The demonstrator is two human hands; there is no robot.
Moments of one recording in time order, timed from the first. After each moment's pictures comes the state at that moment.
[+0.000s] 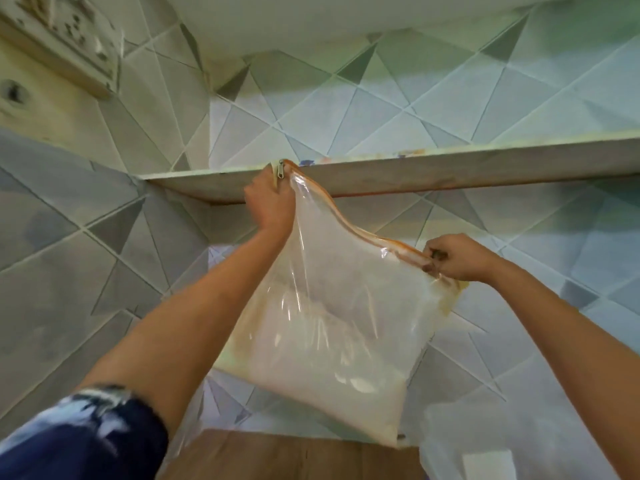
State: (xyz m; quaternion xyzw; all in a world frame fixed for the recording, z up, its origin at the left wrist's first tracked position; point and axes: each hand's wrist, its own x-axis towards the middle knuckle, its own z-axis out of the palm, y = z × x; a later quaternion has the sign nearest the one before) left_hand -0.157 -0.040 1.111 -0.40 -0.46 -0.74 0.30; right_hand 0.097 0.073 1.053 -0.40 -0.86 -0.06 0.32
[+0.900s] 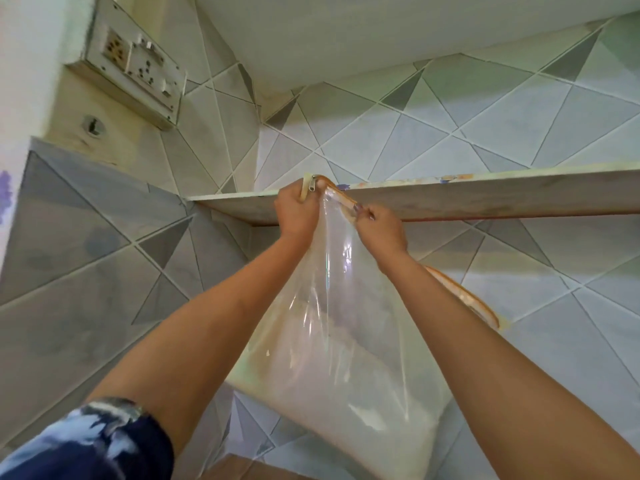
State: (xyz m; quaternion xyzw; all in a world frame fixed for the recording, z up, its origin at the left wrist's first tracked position) left_hand -0.164 -0.031 1.130 -0.46 -0.39 -0.77 0.19; right_hand -0.059 0.024 1.114 -0.24 -0.74 0.17 0.60
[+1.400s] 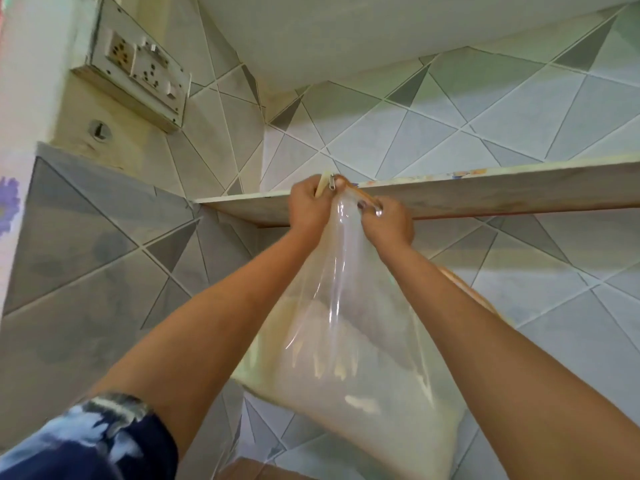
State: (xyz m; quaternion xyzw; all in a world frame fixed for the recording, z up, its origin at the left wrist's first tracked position) left_hand -0.171 -0.031 1.139 -0.51 -0.41 -0.74 0.16; right_hand -0.073 0.024 1.123 -0.24 -0.70 0.17 0.65
